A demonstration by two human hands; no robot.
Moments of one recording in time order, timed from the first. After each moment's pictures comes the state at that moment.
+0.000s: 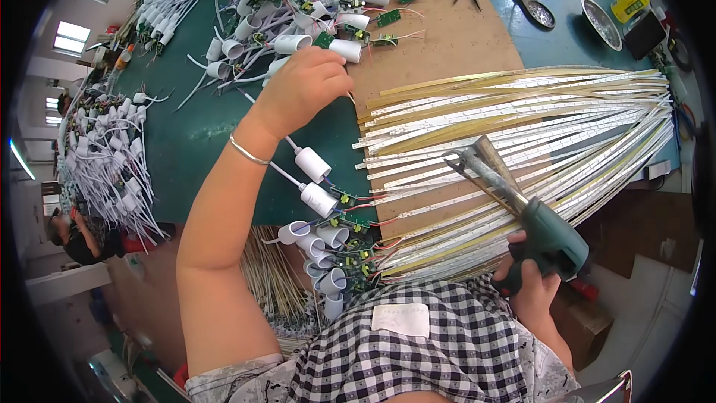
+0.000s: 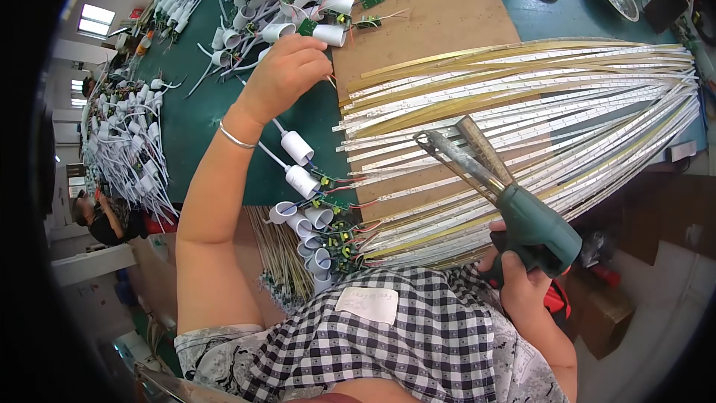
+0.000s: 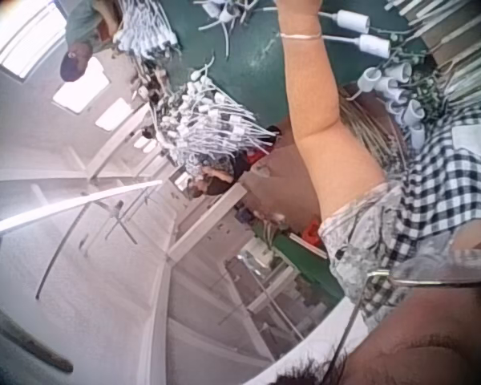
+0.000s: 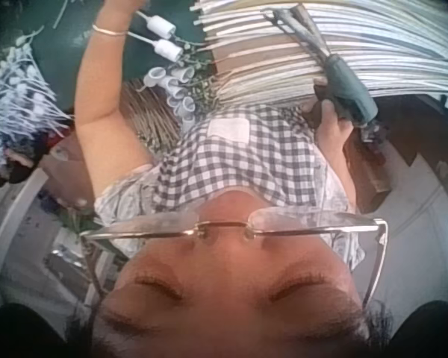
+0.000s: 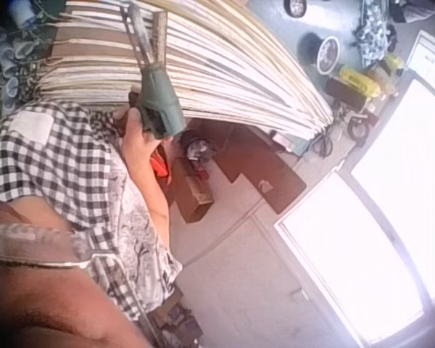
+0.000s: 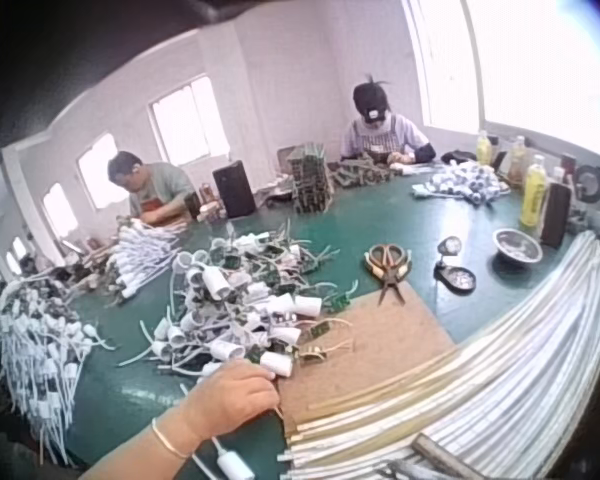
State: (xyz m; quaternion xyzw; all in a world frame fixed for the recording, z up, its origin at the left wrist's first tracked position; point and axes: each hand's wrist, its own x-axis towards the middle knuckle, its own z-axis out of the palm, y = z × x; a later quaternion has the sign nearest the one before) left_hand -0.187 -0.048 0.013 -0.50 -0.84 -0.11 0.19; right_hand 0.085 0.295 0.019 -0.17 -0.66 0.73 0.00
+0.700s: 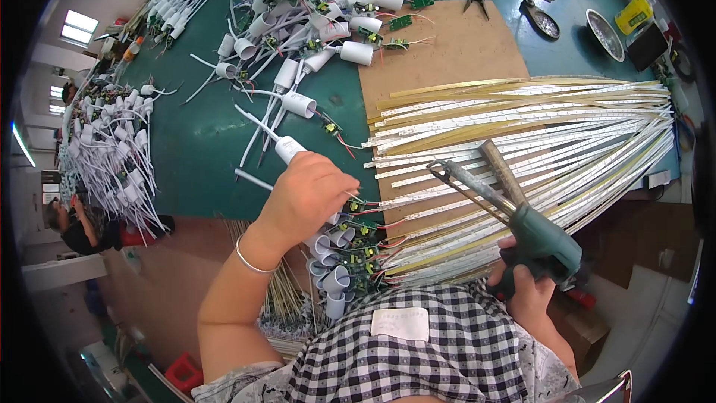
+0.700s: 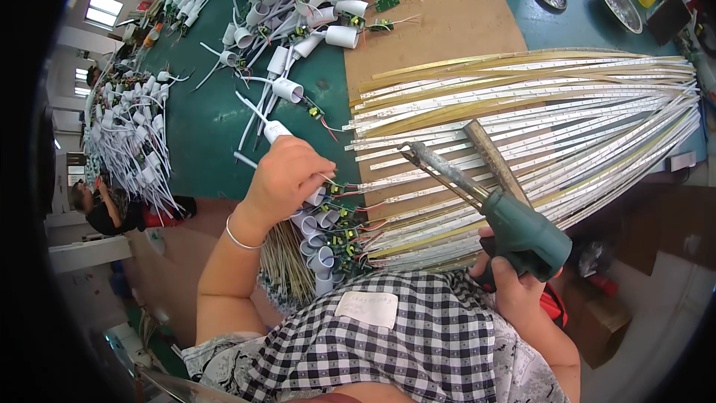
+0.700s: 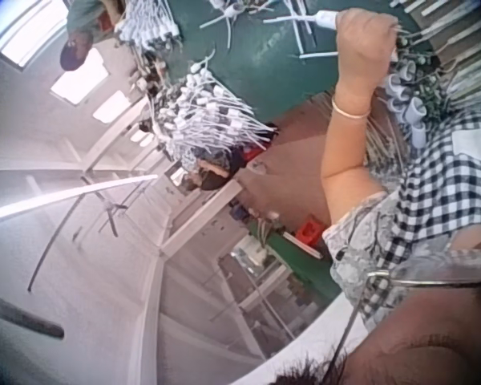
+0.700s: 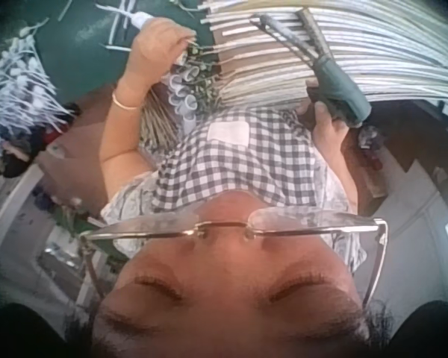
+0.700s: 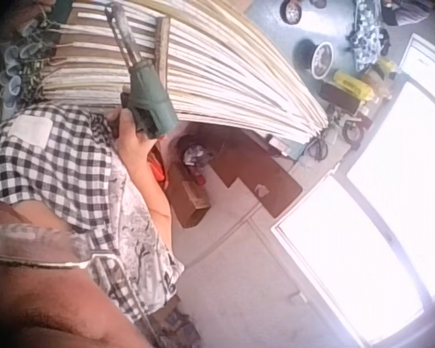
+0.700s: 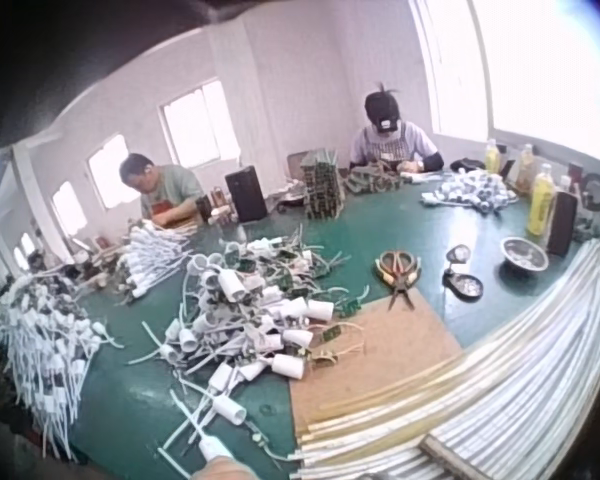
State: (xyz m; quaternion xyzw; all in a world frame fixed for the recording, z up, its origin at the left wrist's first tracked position) left_hand -0.043 -0.040 0.025 -0.34 -0.89 -0.29 0.10; right_hand 0.081 0.291 0.020 -0.09 -0.64 0.76 -0.03
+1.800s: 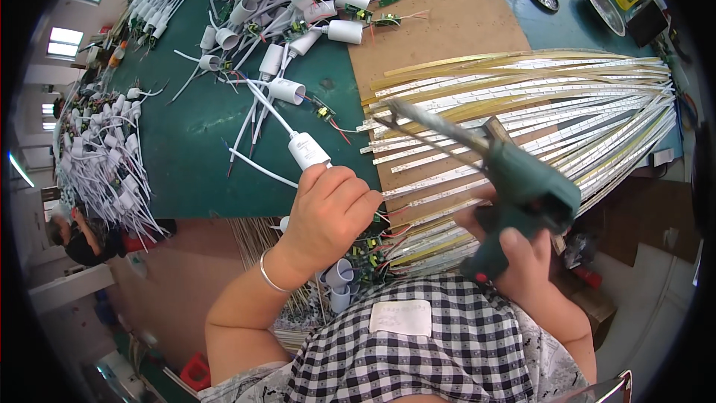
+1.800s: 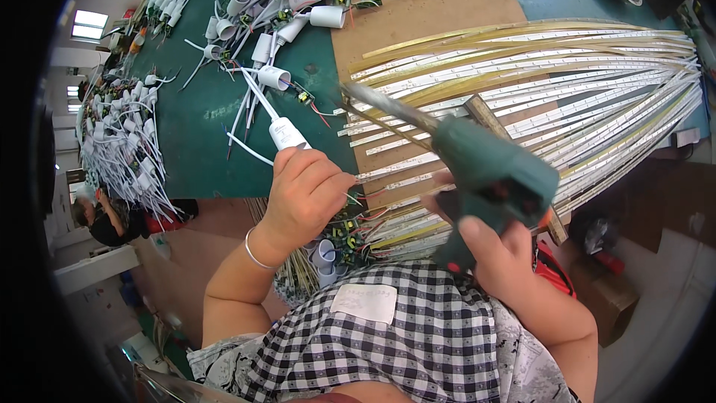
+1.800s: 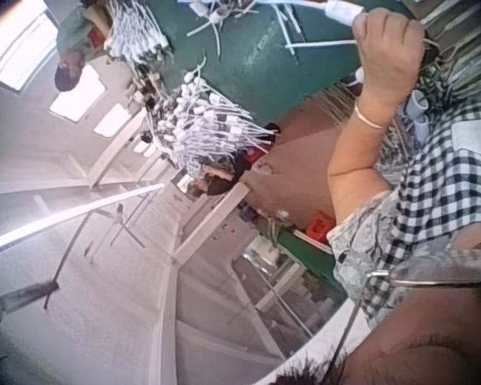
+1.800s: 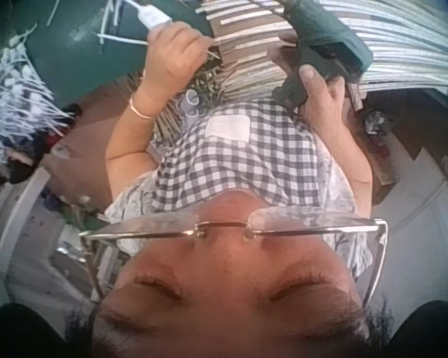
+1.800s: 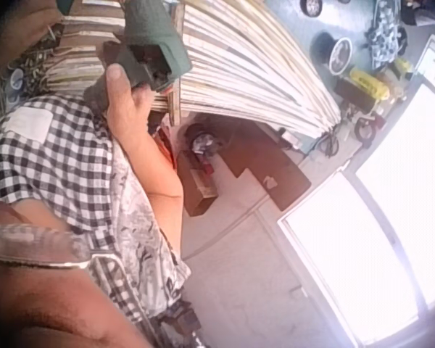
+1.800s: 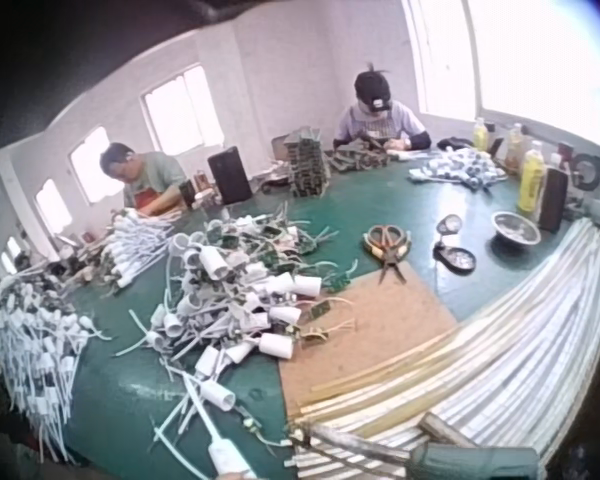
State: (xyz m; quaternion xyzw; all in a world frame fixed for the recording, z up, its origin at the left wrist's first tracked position) left_hand -0.014 -0.012 0.014 -0.37 -0.90 -0.18 0.11; right_hand 0.038 0.250 0.032 -0.08 -0.51 0.85 -0.13
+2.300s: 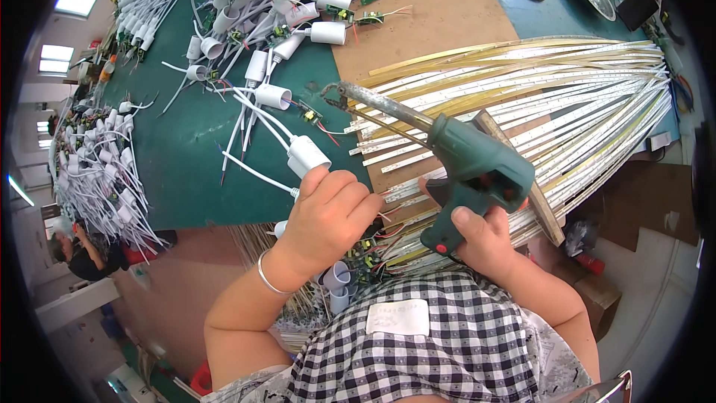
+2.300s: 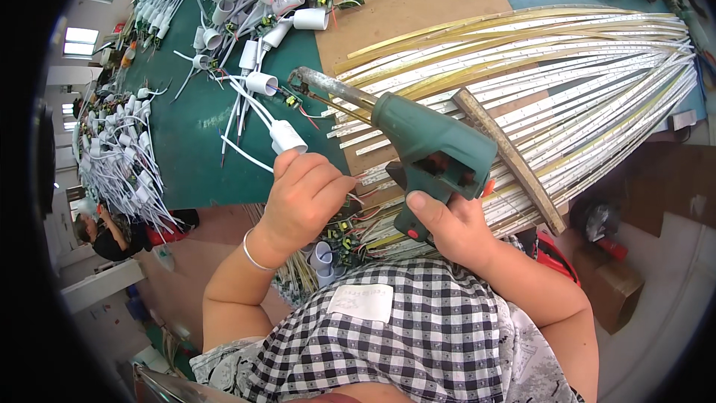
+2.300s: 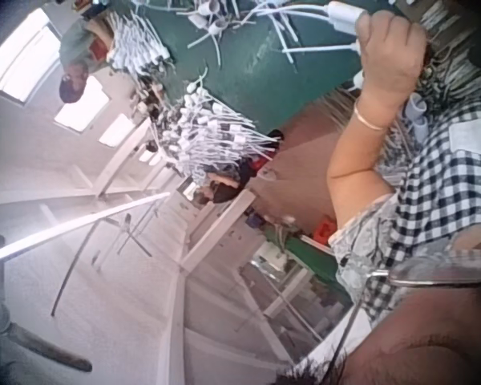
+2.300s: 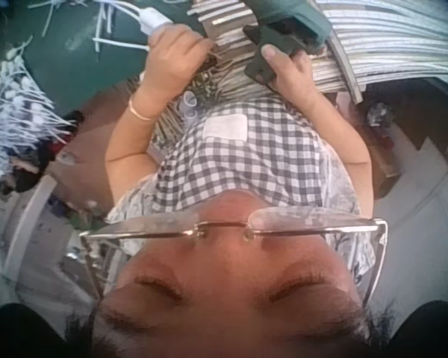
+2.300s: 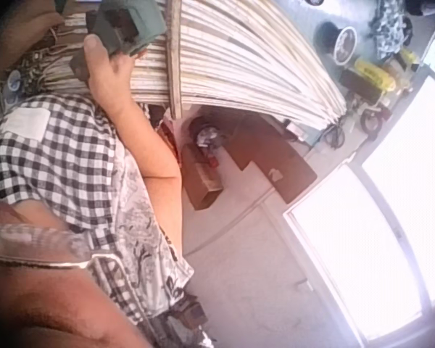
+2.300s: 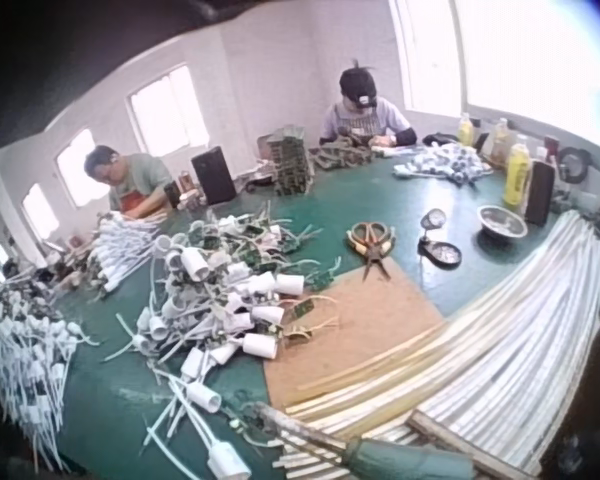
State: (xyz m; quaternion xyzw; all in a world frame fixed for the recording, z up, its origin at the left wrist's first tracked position) left_hand -0.017 -0.004 0.016 -0.40 -0.89 -0.17 0.09; right_hand 0.027 0.236 -0.007 -0.09 -0.50 0.84 -0.21
